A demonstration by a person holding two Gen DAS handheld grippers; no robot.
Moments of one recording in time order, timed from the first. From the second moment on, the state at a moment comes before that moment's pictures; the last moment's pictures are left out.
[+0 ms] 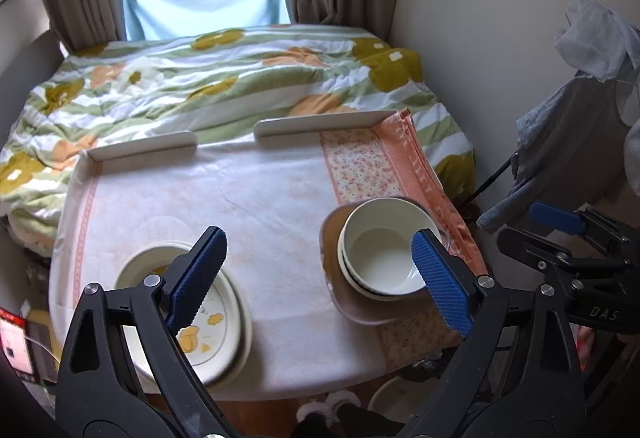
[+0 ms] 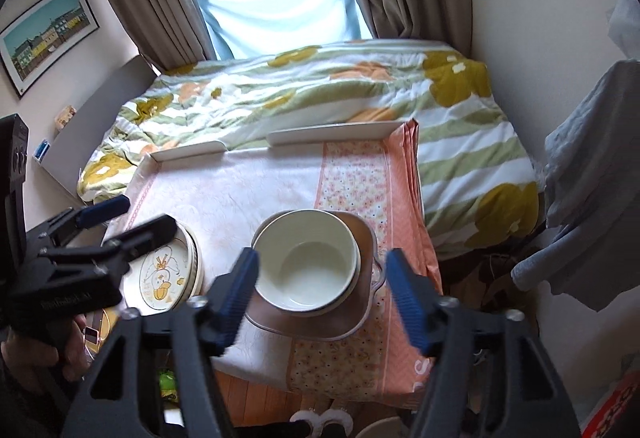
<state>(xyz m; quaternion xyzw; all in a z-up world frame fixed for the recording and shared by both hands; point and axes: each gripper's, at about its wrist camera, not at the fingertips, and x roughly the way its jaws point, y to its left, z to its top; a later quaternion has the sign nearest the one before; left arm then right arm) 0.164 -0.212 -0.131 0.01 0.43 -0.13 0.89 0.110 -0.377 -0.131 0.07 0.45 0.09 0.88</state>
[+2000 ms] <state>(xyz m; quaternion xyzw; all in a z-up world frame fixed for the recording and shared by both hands) 0.200 -0.256 -0.292 0.04 0.50 -0.13 0.85 0.157 -0.368 -0.276 0.01 0.51 0.09 0.85</state>
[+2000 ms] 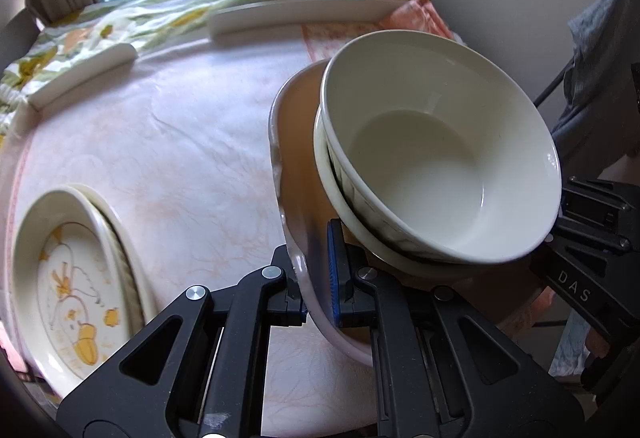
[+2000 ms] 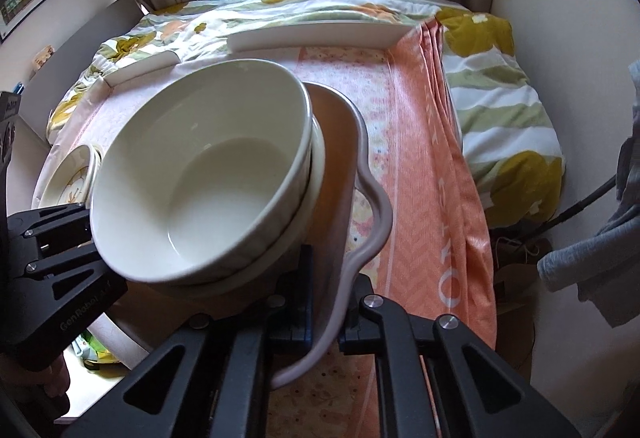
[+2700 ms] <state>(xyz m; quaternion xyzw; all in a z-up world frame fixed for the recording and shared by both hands) 0.165 -0.095 -0.194 0.02 0.46 -0.07 0.89 0.148 -0.230 -0.190 -0.02 0.46 0.15 0.87</state>
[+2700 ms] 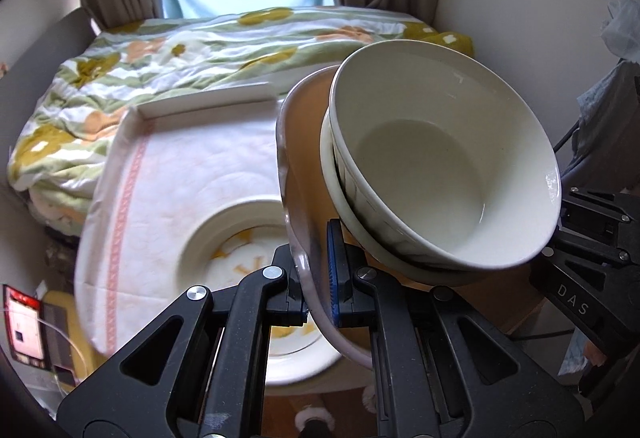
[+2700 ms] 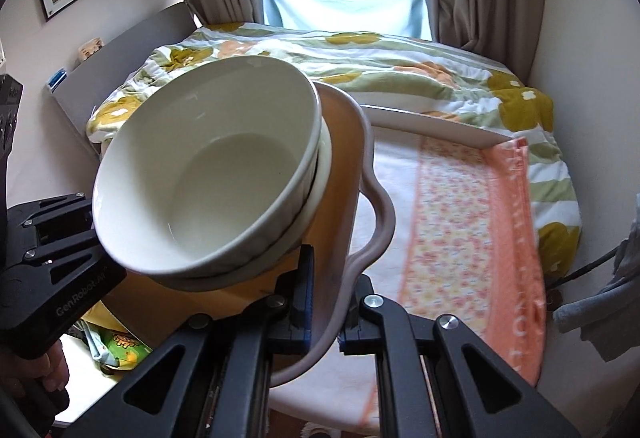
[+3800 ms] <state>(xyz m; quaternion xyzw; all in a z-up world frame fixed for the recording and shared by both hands) 0.158 0.019 -0.291 0.02 0.50 -0.11 0.86 0.134 -0.107 -0.277 0.00 0.51 0.10 0.85</state>
